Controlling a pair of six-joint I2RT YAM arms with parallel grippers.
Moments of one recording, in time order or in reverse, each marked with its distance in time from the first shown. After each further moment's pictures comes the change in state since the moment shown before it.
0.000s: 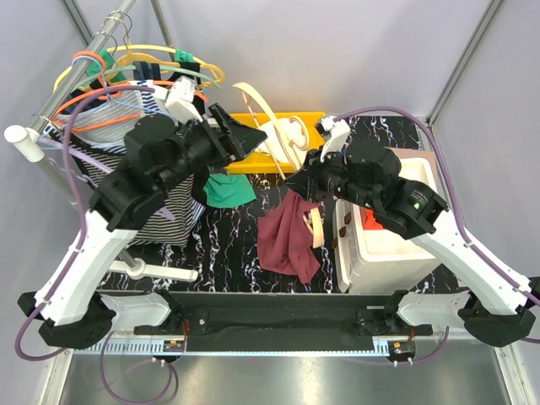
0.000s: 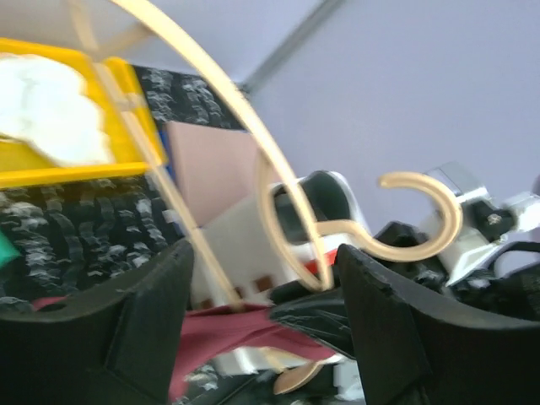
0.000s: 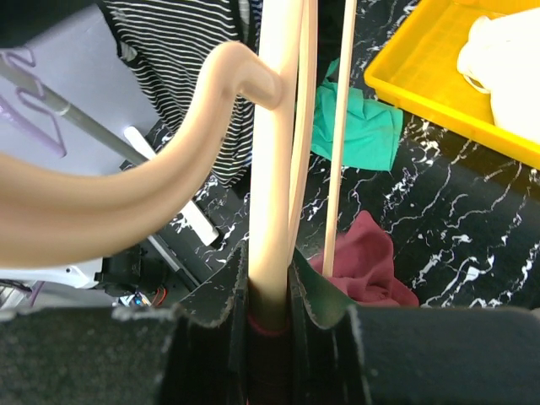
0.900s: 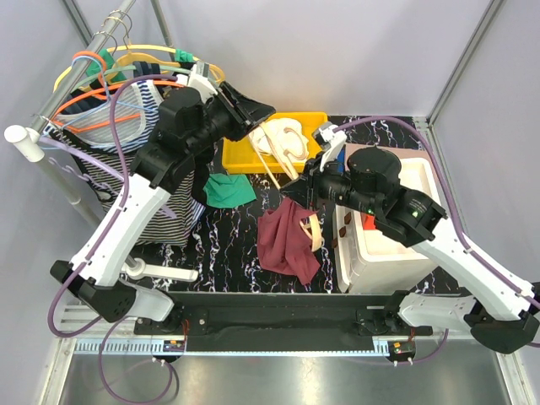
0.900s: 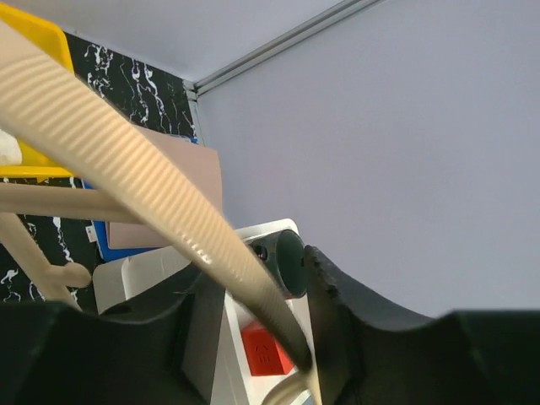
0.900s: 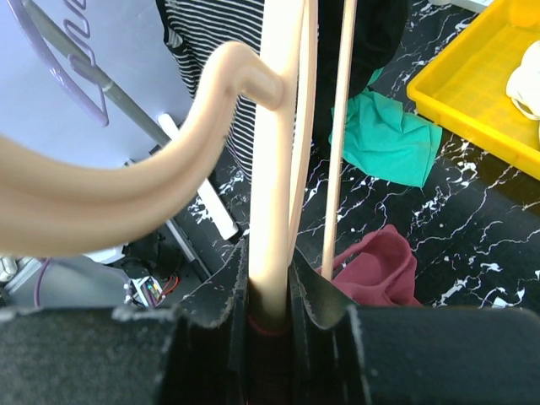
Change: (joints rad) left arm 0.169 0.193 -0.064 0.278 0.201 -0.287; right arm 0.000 -0.063 -0.122 0.133 -0.123 -0.044
